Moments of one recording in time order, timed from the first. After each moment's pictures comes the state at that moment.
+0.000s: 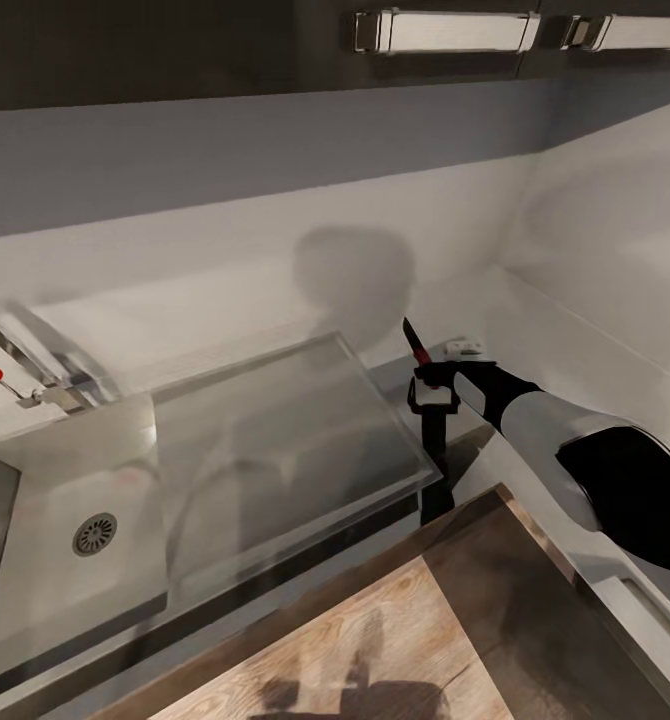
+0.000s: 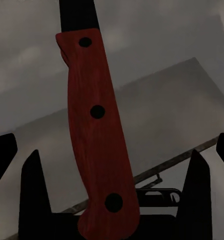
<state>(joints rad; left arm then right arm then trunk) 0.29 0.08 -0.23 -0.84 0.13 -0.38 0.19 -1.47 -0.01 0.45 -0.02 -0.45 0.20 0.01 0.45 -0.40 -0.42</state>
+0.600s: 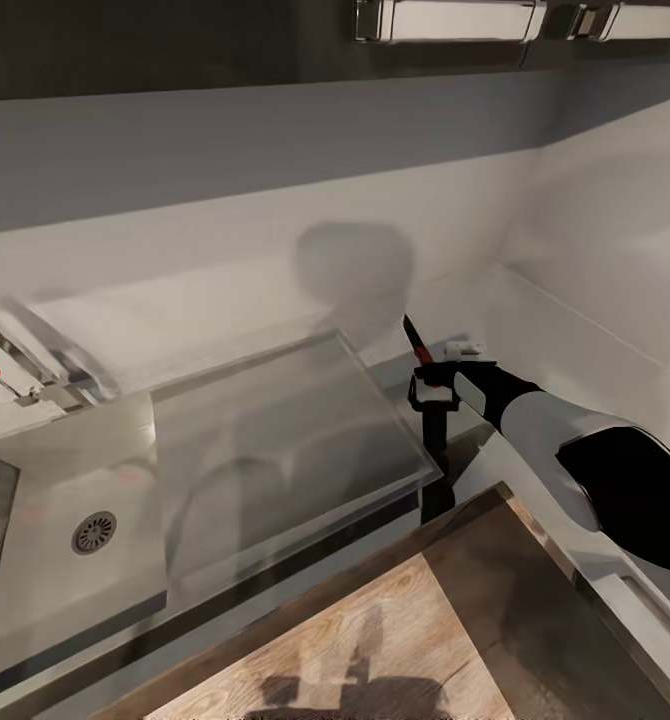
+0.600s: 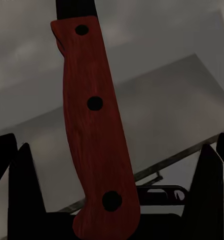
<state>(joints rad) 0.29 0.08 -0.23 -0.84 0.13 -0.38 0.19 -1.47 -0.01 0.45 -0.02 -0.45 0.20 0.01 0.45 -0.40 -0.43</state>
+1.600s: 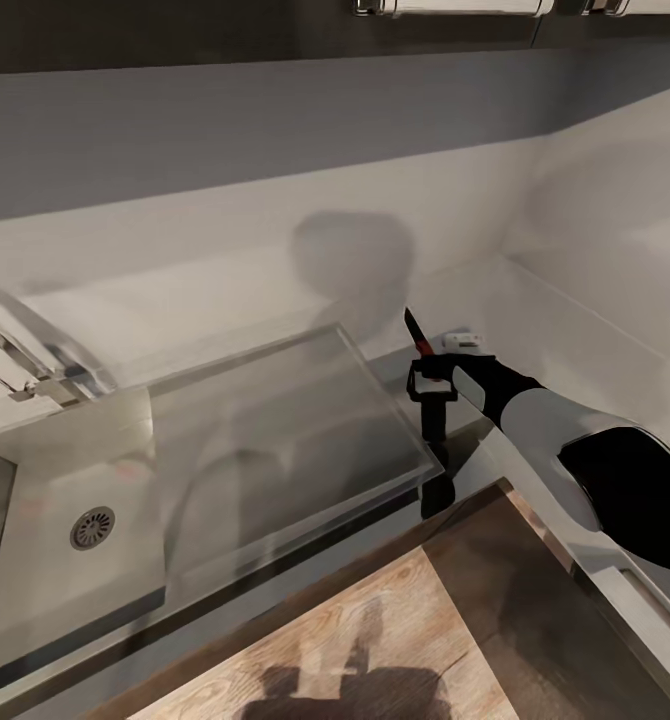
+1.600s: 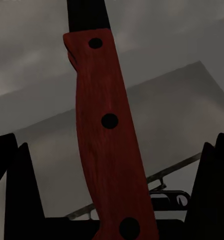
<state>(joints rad) 0.29 0.08 -0.23 -0.84 0.13 -0.38 0.19 -1.47 -0.02 0.45 -0.07 -0.44 0.20 0.01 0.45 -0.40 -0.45</state>
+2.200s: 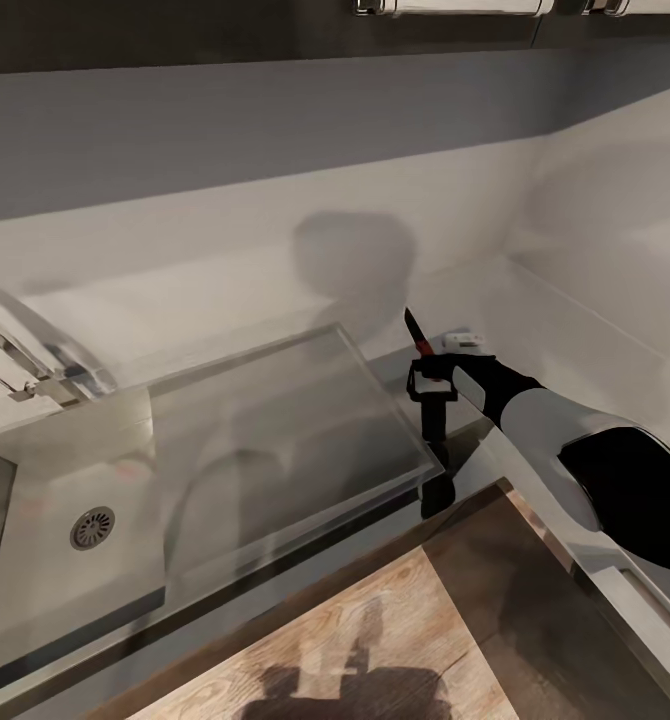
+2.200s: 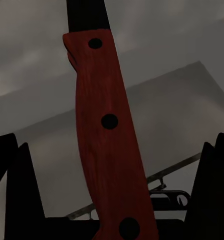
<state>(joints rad) 0.29 0.08 -0.23 -0.84 0.13 -0.38 0.19 -1.47 -0.02 0.45 -0.07 -0.44 0.20 0.01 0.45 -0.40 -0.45</state>
